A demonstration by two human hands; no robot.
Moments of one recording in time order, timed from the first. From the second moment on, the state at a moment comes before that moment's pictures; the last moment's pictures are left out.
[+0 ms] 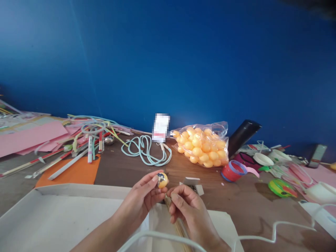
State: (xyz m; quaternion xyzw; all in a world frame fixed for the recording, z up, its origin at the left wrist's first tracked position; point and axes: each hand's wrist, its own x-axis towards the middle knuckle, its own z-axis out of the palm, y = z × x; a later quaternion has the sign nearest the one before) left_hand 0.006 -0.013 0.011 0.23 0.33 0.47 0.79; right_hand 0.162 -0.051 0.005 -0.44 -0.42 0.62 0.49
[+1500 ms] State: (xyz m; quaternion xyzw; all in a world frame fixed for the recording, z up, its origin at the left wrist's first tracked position) left_hand 0.013 -0.022 0.012 0.40 0.39 0.40 0.73; right_hand 0.164 -0.055 0.011 -0.44 -0.35 0.64 0.52
